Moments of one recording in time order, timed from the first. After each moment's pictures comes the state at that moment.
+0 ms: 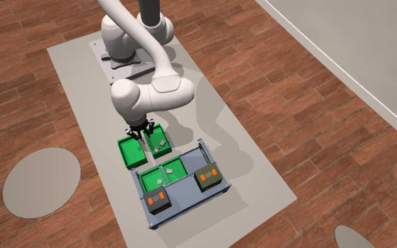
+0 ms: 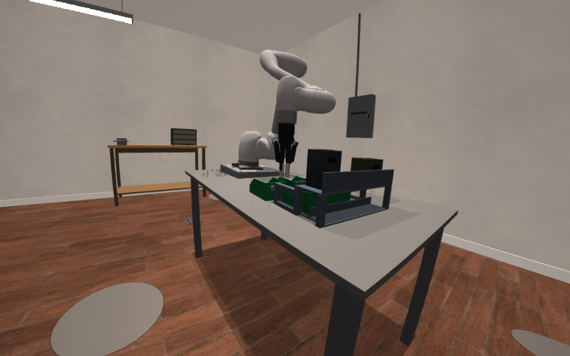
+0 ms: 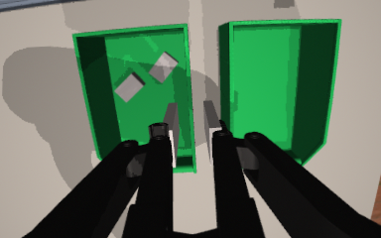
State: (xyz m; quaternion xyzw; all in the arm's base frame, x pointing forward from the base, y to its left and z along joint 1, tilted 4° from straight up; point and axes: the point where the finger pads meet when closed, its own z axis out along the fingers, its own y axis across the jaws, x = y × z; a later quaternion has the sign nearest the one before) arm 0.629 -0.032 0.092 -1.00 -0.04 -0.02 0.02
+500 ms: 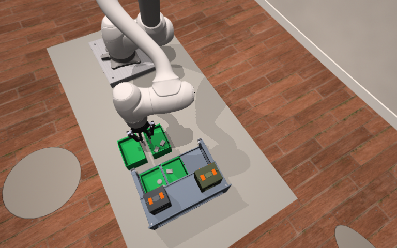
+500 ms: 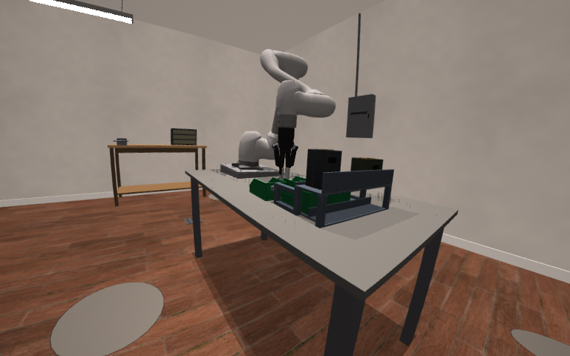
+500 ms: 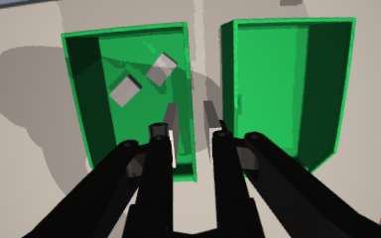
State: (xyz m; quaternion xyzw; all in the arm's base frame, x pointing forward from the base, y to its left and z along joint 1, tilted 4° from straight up) arm 0.630 -0.031 0.073 -1.00 -0.04 -0.02 0.02
